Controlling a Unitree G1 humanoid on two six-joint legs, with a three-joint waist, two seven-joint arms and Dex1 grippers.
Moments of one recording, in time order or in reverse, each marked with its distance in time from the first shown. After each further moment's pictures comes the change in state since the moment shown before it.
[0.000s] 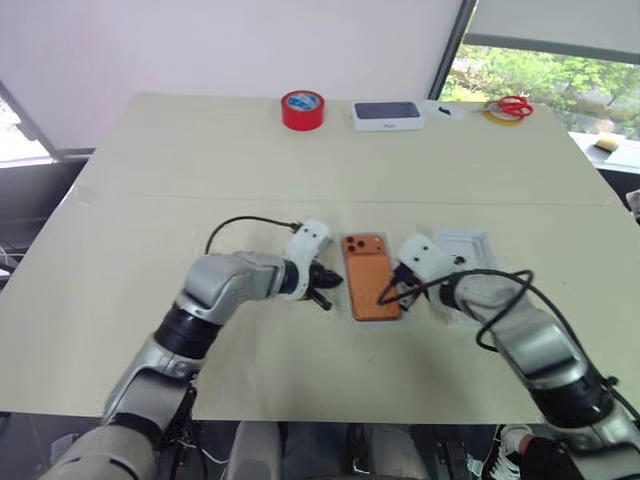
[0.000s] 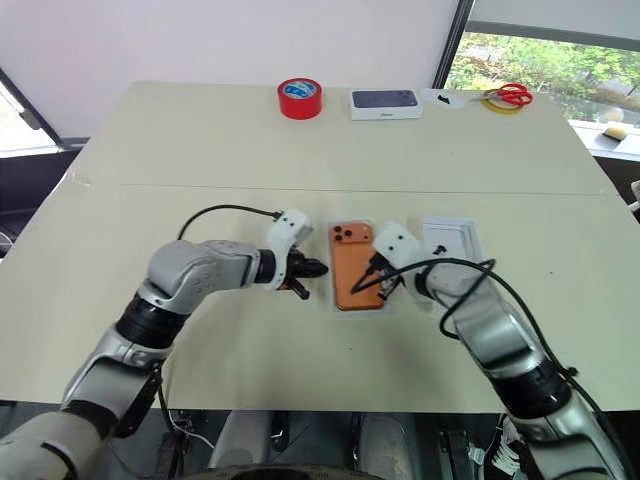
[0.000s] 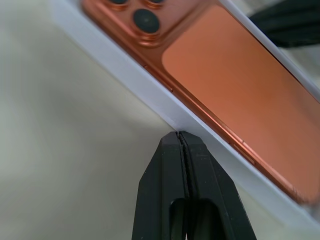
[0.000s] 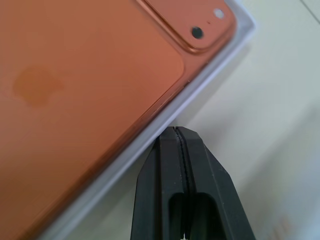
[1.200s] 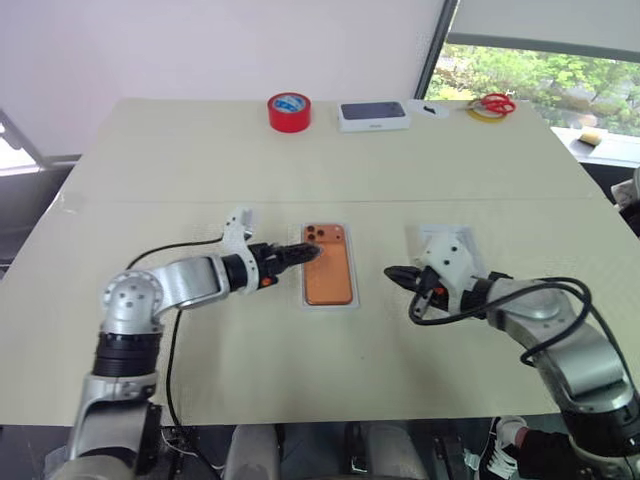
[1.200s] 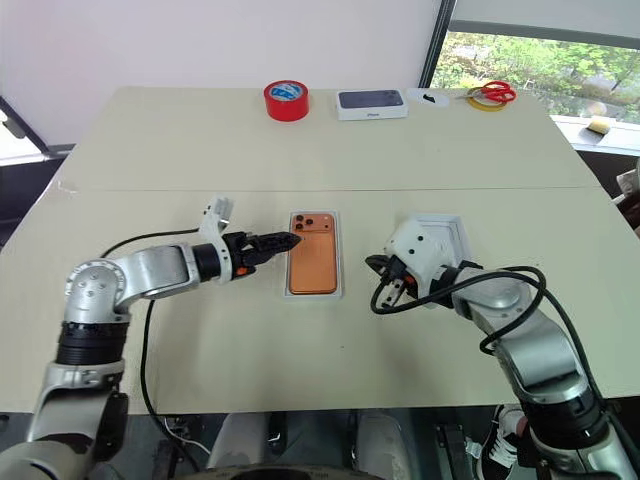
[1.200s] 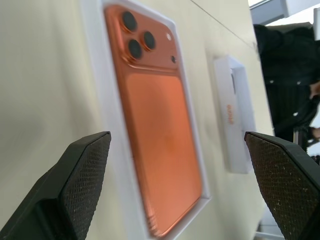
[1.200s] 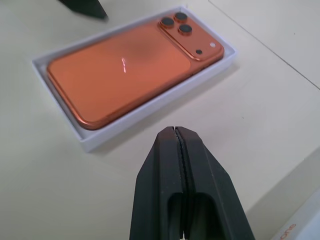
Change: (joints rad) left arm 0.215 0.205 0.473 -0.046 -1.042 0.029 0.765; right arm 0.054 0.033 -0.138 -0.035 0.198 -0.241 0.130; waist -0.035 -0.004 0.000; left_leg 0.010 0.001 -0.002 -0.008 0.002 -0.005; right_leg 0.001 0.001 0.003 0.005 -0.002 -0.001
